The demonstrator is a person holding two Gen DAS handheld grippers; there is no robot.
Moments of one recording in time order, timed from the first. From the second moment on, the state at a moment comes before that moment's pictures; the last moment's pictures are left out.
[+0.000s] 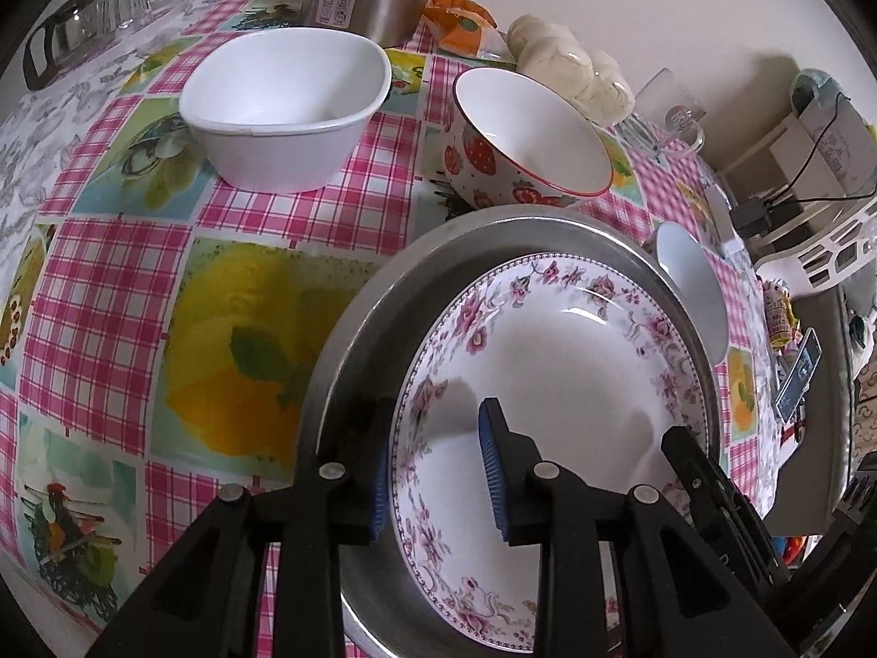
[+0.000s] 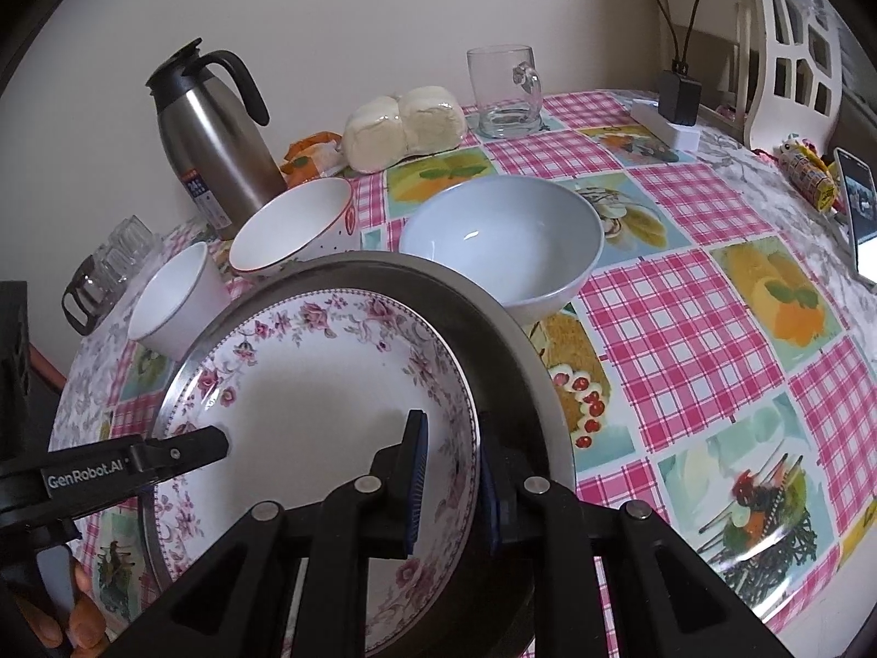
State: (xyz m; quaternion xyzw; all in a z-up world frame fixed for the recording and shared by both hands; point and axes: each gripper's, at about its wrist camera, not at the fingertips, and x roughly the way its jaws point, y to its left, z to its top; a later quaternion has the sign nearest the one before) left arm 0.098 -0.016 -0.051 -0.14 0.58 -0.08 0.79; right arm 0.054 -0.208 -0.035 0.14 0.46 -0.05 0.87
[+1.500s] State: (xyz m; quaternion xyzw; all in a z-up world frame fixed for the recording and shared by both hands) left arm 0.095 -0.022 -0.020 -0.11 0.57 -0.04 0.81; right arm 0.050 -0.206 -0.017 0.12 0.42 -0.06 0.90
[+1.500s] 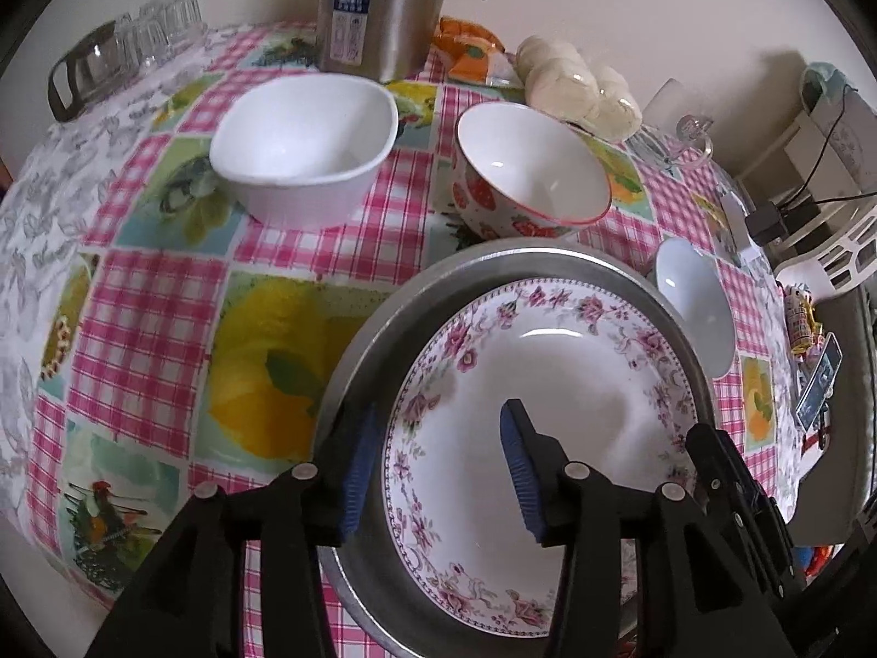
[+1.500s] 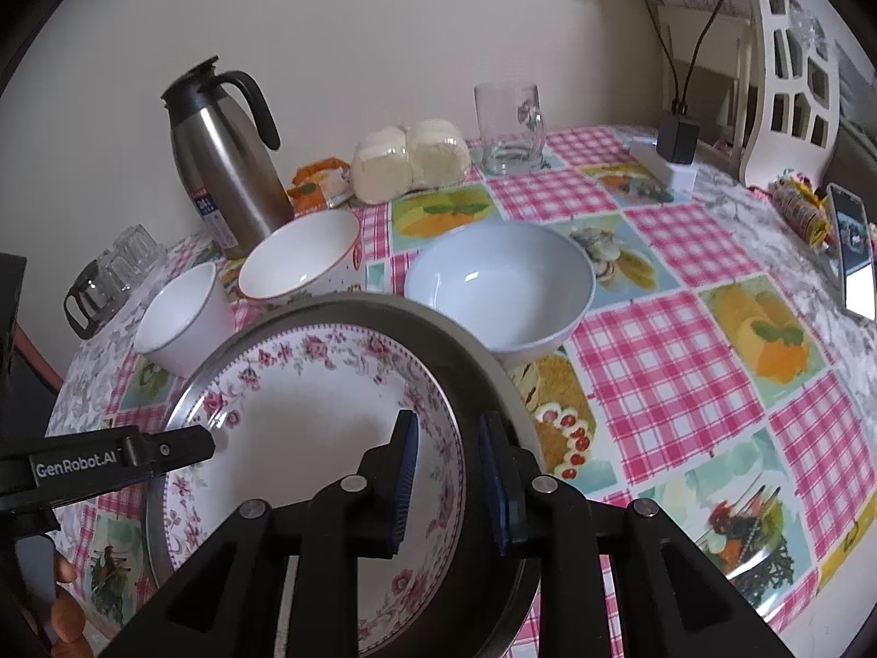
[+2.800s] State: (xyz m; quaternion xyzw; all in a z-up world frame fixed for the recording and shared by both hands) left arm 0.096 -0.008 -0.010 -0.06 0.53 0.05 0.85; right arm 0.050 -0.204 -0.015 0.07 0.40 -0.08 0.91
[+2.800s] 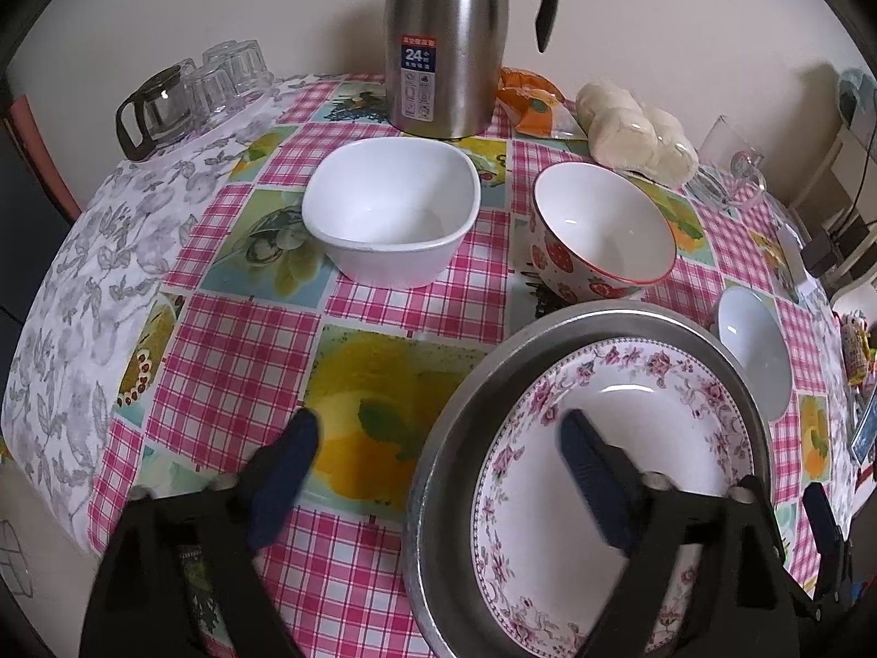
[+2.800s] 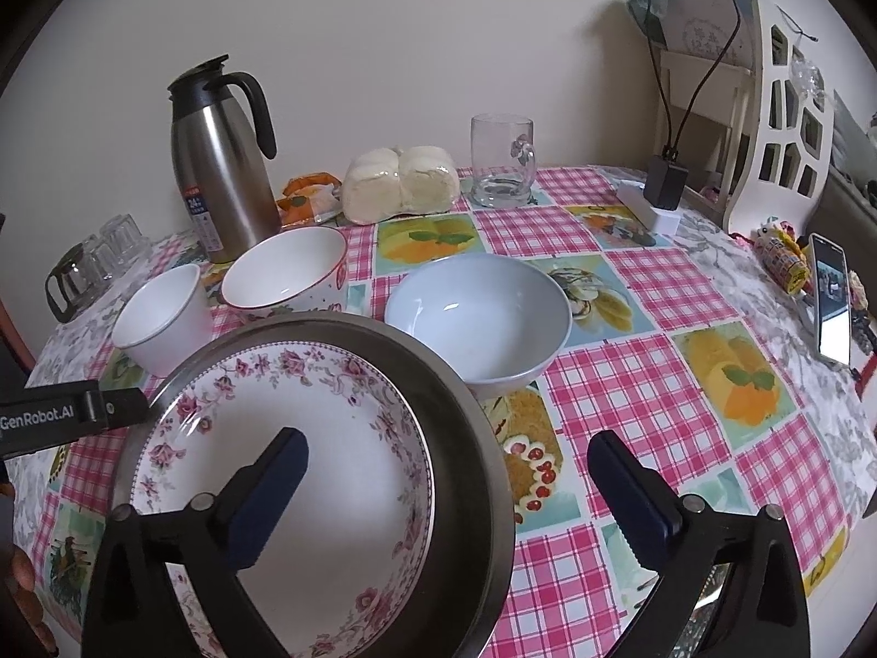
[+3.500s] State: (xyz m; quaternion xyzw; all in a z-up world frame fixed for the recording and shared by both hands) left arm 0.115 0.005 0.015 -0.12 0.43 0.00 0.90; right arm 0.058 -0.202 -0.003 0.04 0.37 -0.06 0.92
